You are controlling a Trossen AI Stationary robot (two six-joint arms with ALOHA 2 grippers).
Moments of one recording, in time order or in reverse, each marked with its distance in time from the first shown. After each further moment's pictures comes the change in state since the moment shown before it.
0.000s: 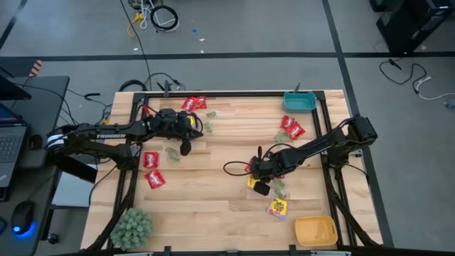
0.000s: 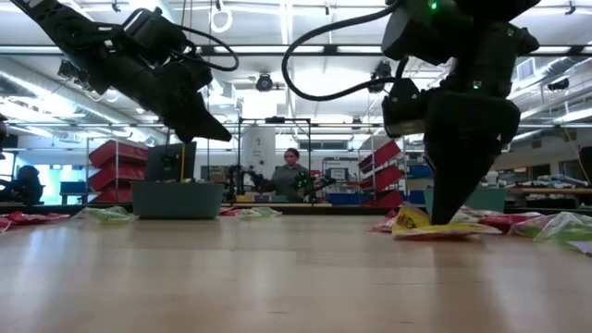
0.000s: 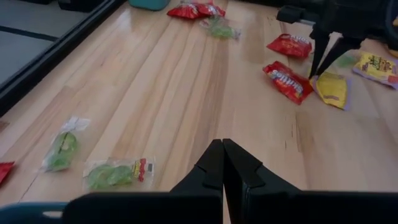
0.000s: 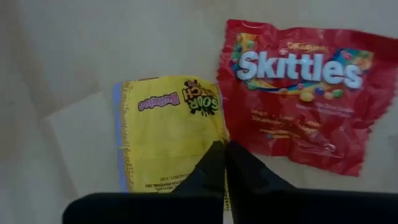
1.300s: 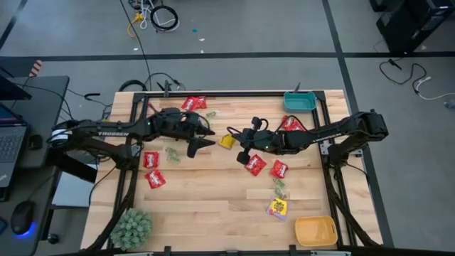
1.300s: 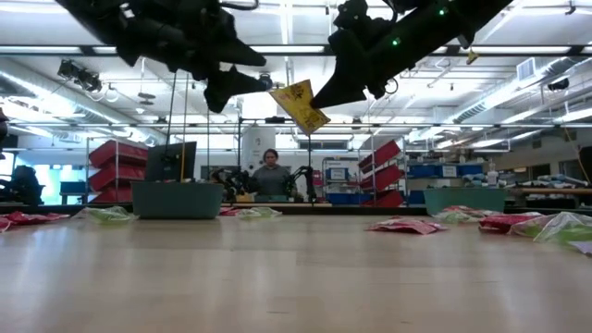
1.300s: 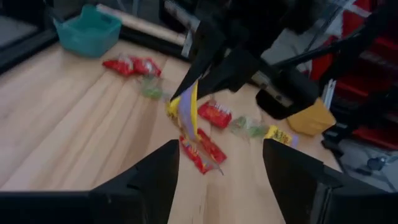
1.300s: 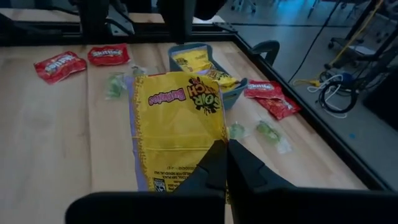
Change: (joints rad) left arm -0.138 0.080 0.204 0.051 0.072 -0.282; right arm -0.193 -0.146 0.001 0.631 0.377 -0.594
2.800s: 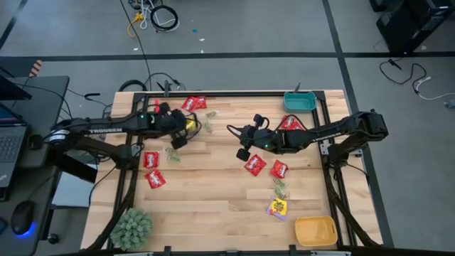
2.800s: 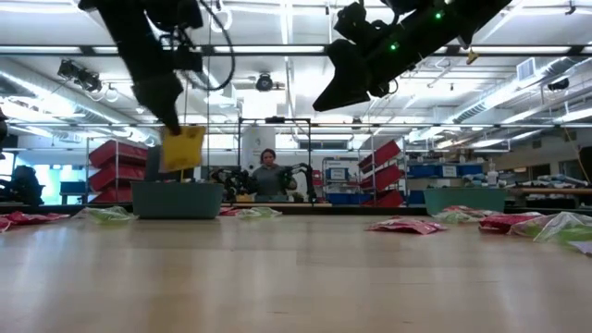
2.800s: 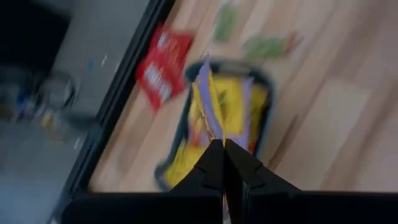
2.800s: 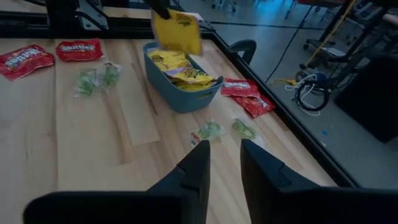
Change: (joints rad) left arm -0.039 -0.041 0.216 -1.057 -0.816 0.154; right arm -0.014 0.000 0.002 -0.012 0.075 -0.025
